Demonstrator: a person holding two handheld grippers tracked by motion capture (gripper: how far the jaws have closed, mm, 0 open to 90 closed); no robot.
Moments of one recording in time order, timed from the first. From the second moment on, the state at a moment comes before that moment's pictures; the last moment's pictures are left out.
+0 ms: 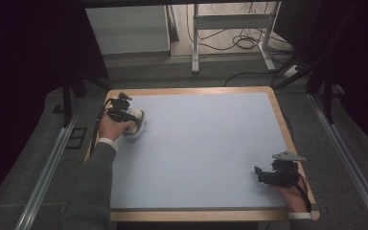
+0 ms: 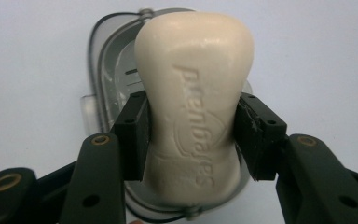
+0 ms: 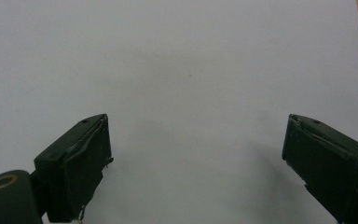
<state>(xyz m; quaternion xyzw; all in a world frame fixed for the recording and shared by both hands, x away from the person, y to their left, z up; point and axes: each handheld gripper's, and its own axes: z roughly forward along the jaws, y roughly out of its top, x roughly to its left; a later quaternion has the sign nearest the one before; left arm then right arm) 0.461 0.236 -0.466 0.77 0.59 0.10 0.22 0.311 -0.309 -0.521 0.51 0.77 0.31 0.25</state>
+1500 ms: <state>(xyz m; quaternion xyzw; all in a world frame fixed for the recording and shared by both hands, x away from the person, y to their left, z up) 0.347 0.210 -0.473 0.81 0.46 0.10 0.36 0.309 -0.306 -0.521 0.51 0.77 0.31 0.25</state>
